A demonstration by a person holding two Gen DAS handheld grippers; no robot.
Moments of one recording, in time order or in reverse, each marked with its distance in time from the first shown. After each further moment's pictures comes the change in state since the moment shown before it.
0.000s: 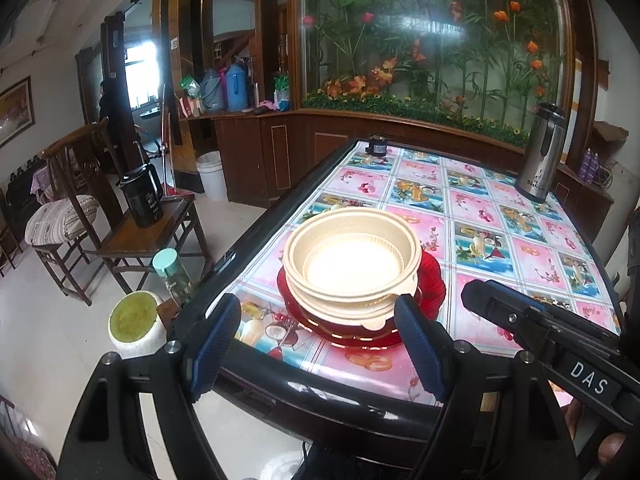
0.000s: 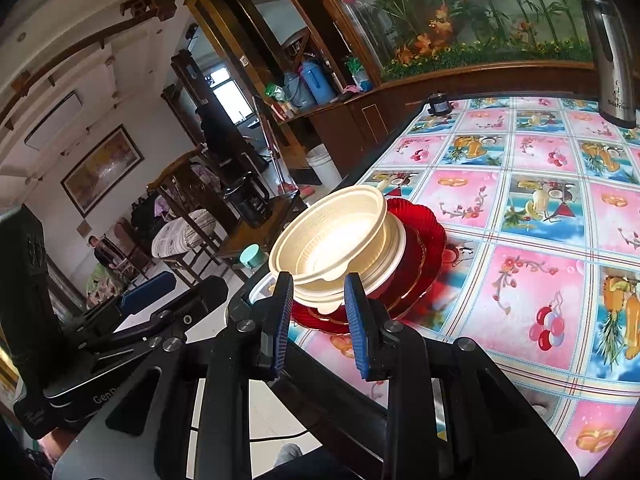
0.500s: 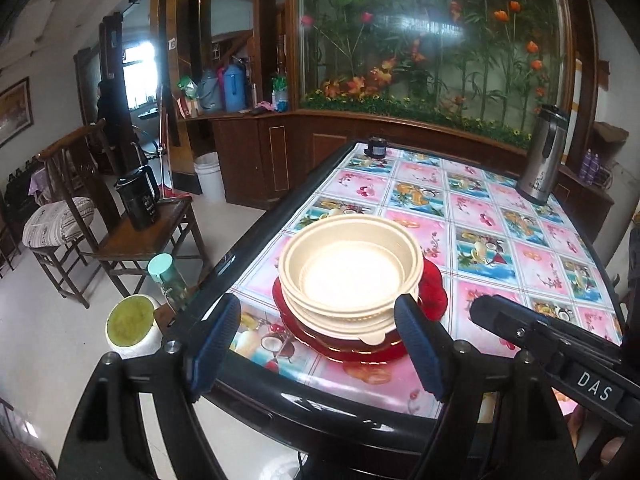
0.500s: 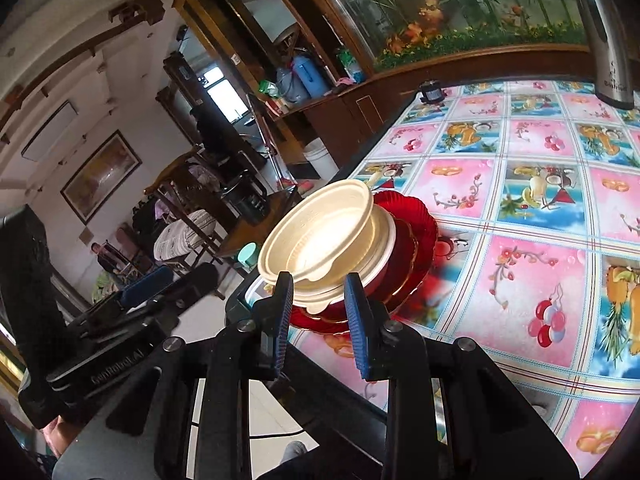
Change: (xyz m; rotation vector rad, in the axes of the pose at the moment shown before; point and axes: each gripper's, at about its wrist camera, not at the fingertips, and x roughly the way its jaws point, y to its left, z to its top) left arm 0.011 -0.005 0.010 0.007 -0.009 -0.001; right arm 0.002 -0.014 0.002 0.041 0.017 0.004
